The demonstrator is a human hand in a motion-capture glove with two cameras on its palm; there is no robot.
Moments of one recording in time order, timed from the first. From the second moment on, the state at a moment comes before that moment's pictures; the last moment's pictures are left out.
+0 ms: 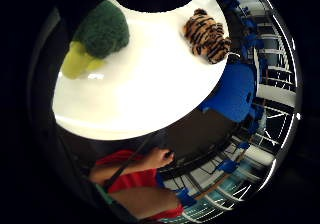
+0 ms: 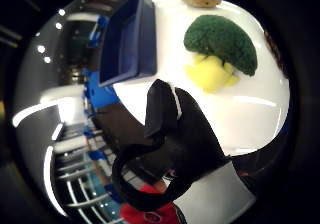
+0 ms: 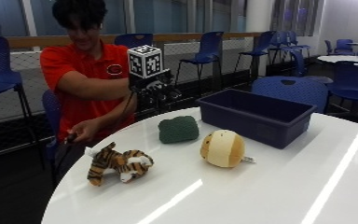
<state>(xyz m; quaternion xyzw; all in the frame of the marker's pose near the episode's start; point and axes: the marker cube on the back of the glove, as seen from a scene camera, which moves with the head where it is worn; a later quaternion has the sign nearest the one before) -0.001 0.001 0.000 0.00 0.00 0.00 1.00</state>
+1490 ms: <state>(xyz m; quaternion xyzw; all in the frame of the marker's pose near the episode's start) -0.005 -0.099 0.084 -0.01 0.05 -0.03 1.00</state>
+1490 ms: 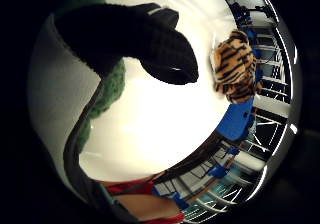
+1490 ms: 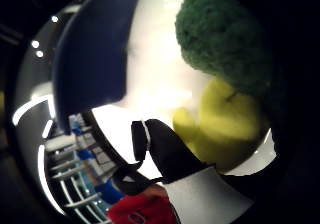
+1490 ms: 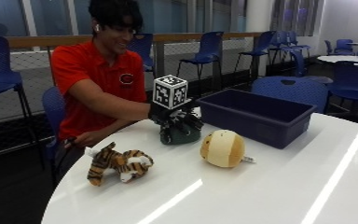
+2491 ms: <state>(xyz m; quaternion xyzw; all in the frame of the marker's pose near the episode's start) -0.018 -0.114 0.082 0.04 0.09 -0.08 0.99</state>
